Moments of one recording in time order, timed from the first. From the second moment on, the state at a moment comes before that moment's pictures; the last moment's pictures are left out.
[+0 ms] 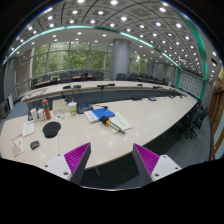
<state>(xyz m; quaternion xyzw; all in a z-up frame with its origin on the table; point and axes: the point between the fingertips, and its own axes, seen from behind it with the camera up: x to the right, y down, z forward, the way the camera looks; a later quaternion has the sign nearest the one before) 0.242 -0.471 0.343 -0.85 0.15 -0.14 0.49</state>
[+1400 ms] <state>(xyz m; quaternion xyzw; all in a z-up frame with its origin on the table) -0.287 -0.129 -0.010 -0.90 -0.04 0.04 0.44</state>
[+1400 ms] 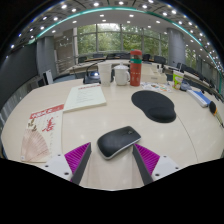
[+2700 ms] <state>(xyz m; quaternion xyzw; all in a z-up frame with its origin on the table) -0.138 0.133 0.082 -0.87 -0.06 0.04 0.48</state>
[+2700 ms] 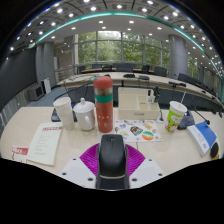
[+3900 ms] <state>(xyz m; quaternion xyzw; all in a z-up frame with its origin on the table) -0.133 -0.217 0.243 -0.88 -0.03 -0.01 0.48</state>
